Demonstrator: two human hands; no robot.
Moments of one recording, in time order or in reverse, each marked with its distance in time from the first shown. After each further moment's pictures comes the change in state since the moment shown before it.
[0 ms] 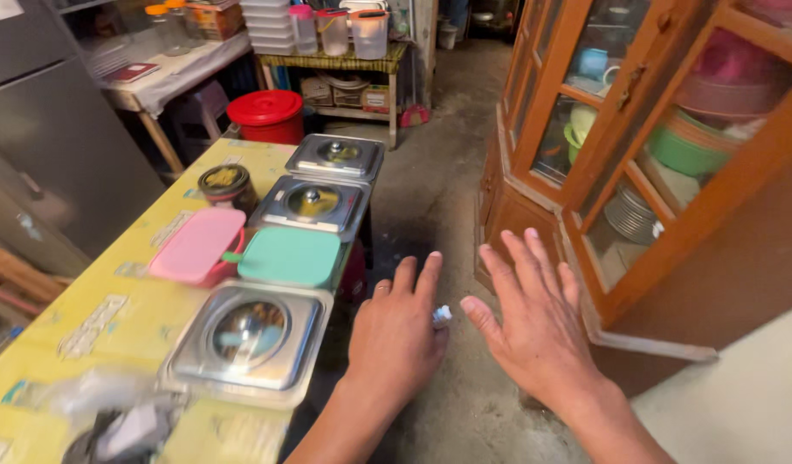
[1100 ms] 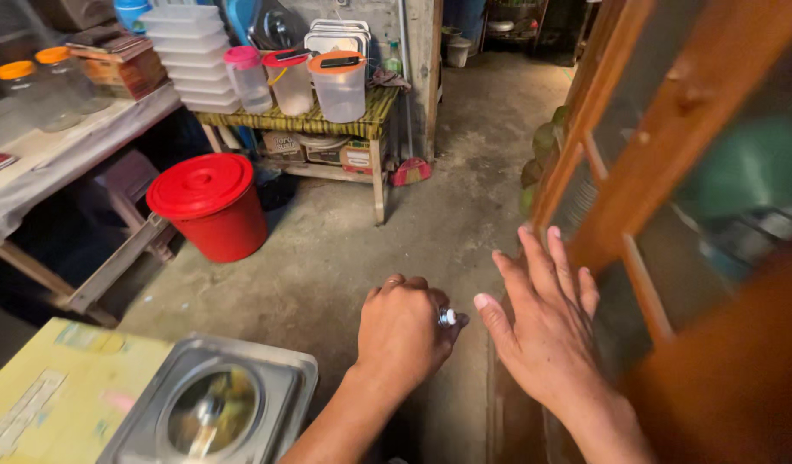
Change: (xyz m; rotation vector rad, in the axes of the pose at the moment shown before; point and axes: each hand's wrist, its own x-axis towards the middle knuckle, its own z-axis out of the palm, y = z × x) left_hand 0.824 -0.224 0.293 -0.008 0.015 0.002; right_hand 0.668 0.445 0.379 0.071 0.030 0.071
